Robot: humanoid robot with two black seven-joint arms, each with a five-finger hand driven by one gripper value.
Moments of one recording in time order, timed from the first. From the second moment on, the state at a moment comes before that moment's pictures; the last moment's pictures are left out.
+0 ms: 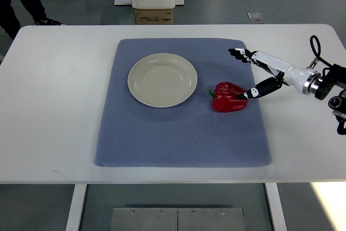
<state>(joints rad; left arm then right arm) 0.00 0.00 -0.21 -0.17 0.05 -0.03 -0.14 1.09 -0.60 -0.10 1.08 -0.74 -0.04 0.47</state>
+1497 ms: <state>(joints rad) 0.00 0.00 -0.21 -0.17 0.05 -0.03 -0.14 1.11 -0.50 -0.27 1.04 -0.76 -0.14 0.47</state>
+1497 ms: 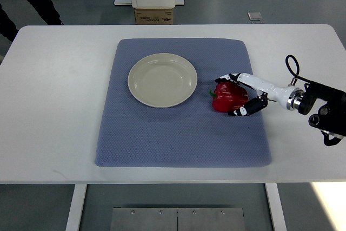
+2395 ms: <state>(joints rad) 0.00 0.00 -0.21 -0.17 0.05 -0.03 -0.14 1.19 -0.48 -0.22 1.01 -0.74 -0.13 0.46</state>
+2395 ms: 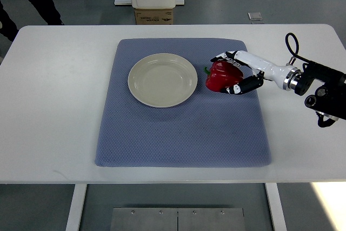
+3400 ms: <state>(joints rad) 0.00 0.00 -0.21 -0.17 0.05 -0.03 -0.14 1.32 -0.20 -0.16 0.99 -0.70 -0.13 0.20</state>
